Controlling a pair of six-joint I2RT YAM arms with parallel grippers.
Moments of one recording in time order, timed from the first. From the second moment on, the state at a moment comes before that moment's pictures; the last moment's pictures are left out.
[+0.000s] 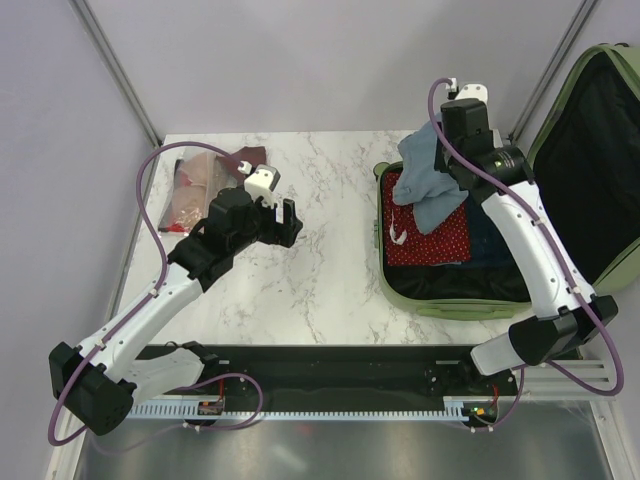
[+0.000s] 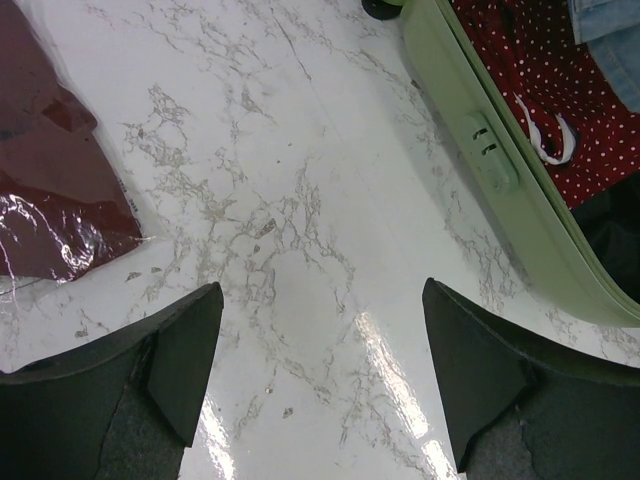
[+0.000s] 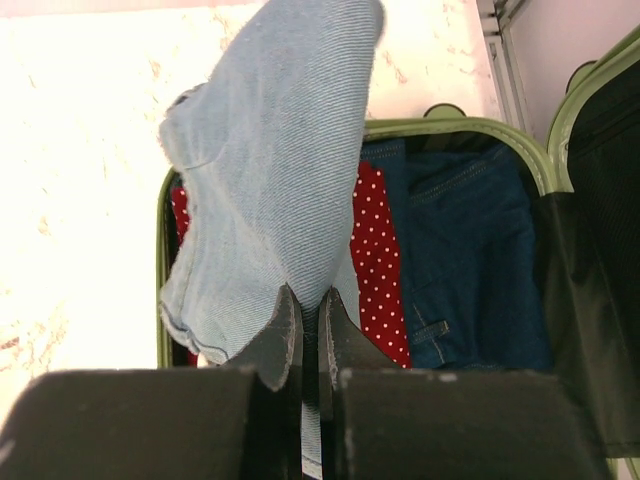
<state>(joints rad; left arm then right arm) -0.57 1.07 0.96 -0.31 -0.03 -0.18 0.35 1.48 1.75 -0.87 0.47 0.22</state>
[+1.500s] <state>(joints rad) -0.57 1.09 0.96 -0.32 -0.02 -0.18 0.04 1.45 1.57 -0.76 0.20 0.17</state>
